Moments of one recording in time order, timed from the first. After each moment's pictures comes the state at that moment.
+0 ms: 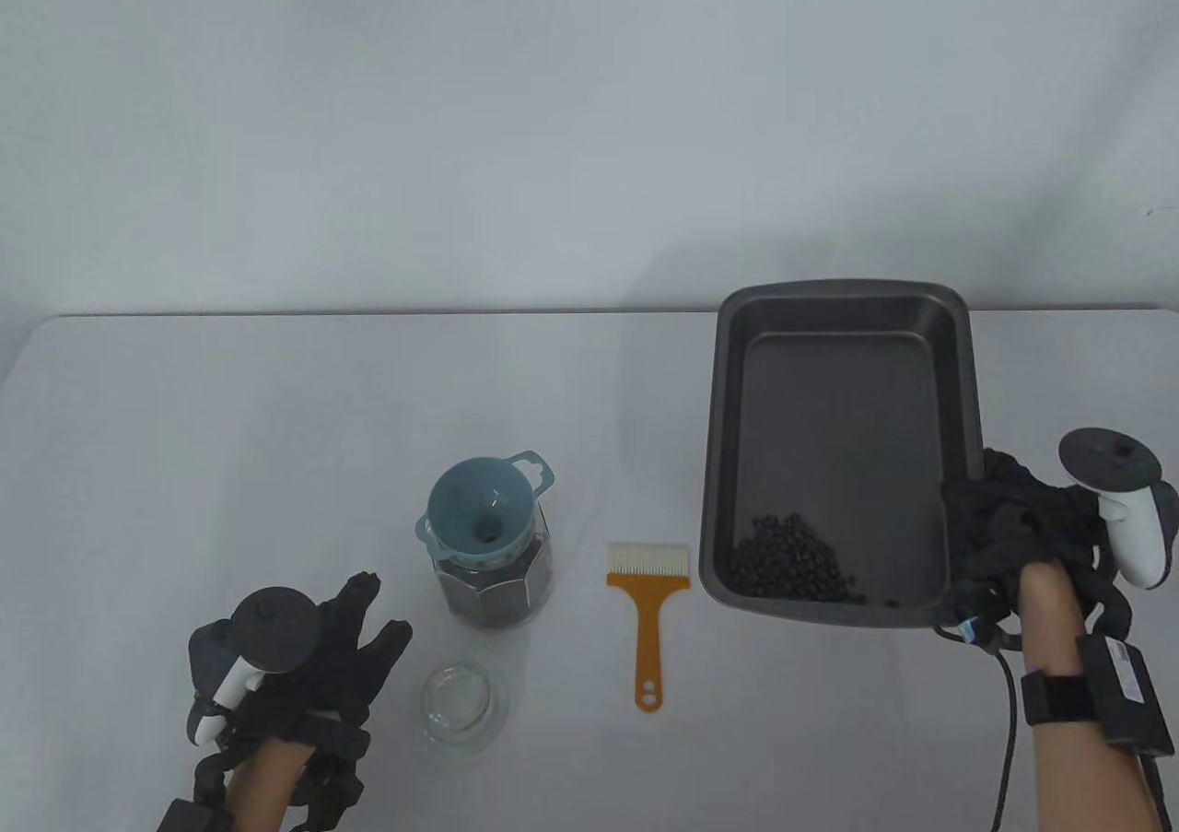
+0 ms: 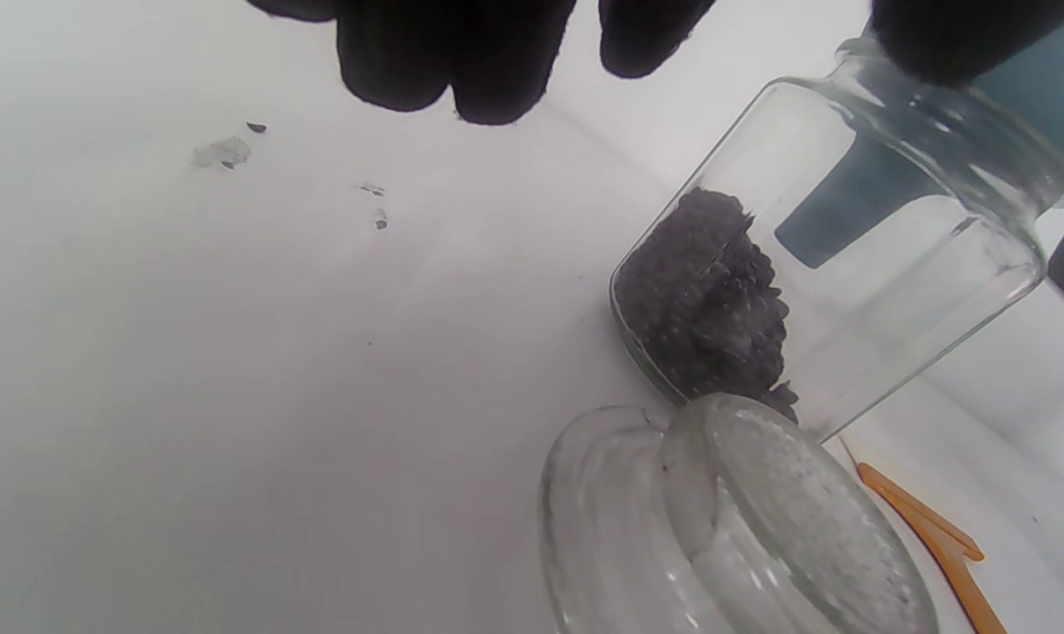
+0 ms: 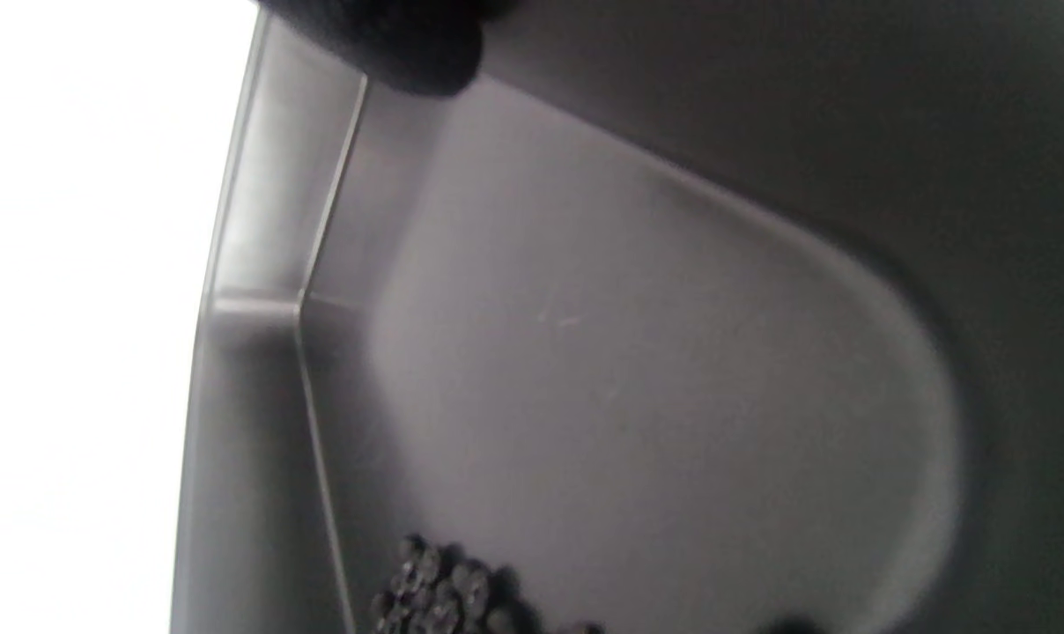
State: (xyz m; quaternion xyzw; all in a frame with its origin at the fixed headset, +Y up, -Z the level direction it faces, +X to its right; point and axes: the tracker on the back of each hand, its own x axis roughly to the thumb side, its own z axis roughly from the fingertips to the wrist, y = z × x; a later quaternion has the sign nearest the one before) left_hand -0.294 -0.716 -0.268 -0.14 0.04 0.28 0.95; right_hand 0.343 -0.603 -0.362 -0.18 0.11 0.85 0.48
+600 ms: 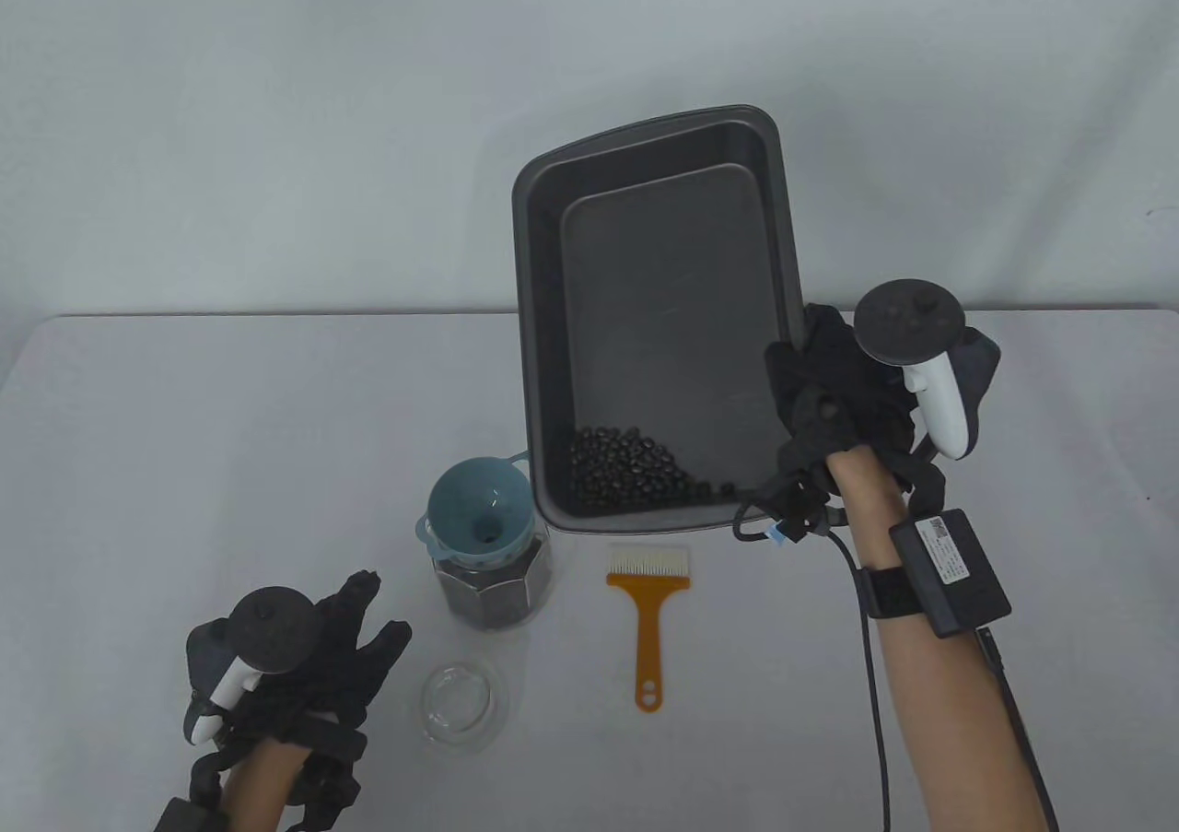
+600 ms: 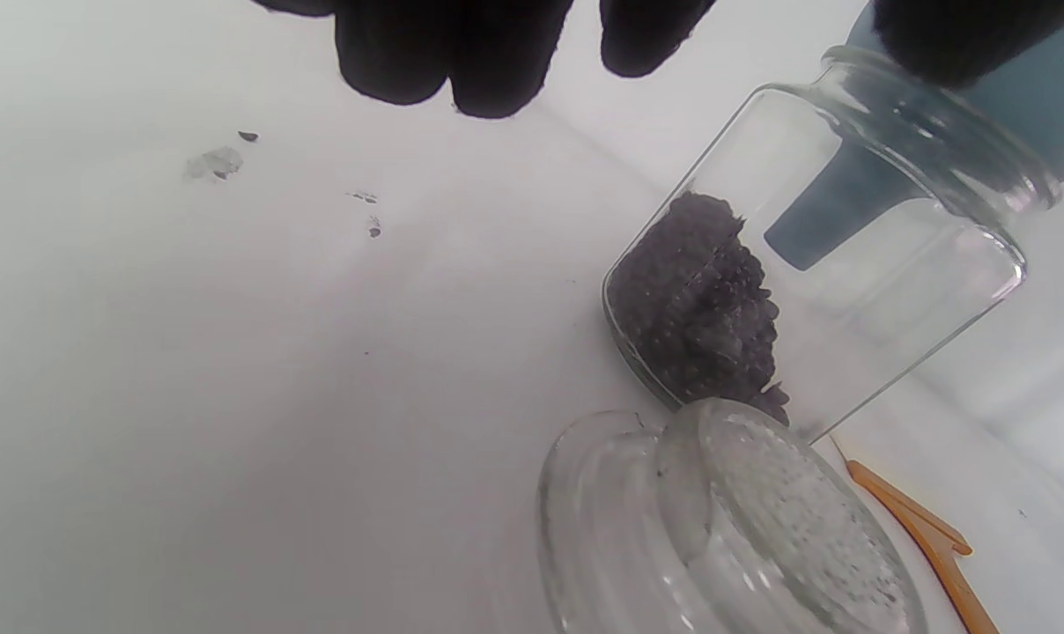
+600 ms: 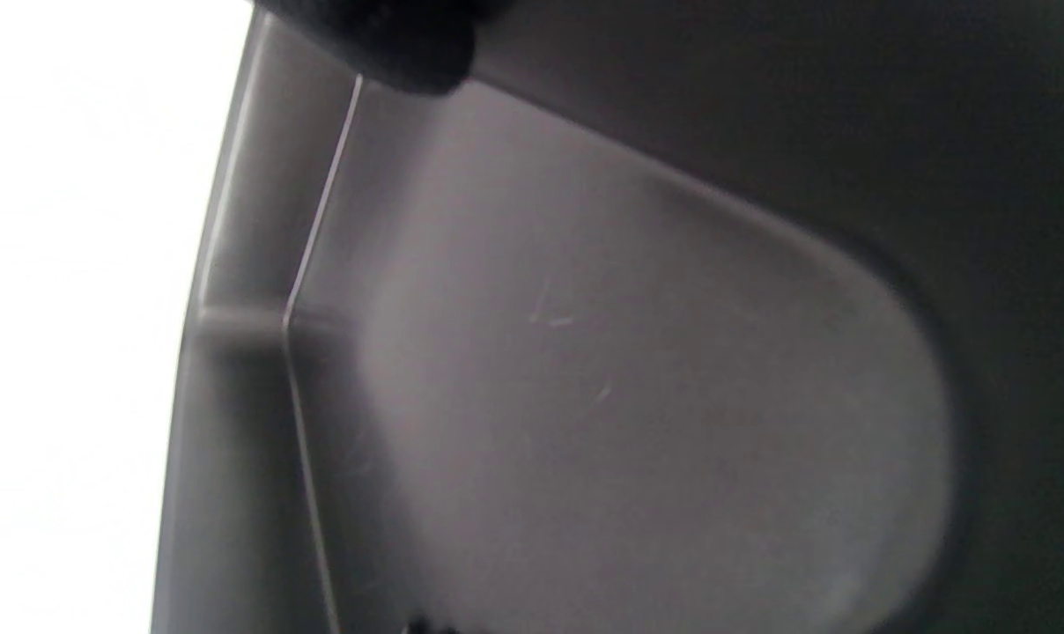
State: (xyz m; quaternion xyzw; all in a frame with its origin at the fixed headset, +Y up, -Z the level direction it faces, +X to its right) left_hand -0.295 -0.714 -0.268 -0.14 0.03 0.27 0.95; right_hand 0.174 -0.499 -0.401 -0.06 0.00 0.91 0.40
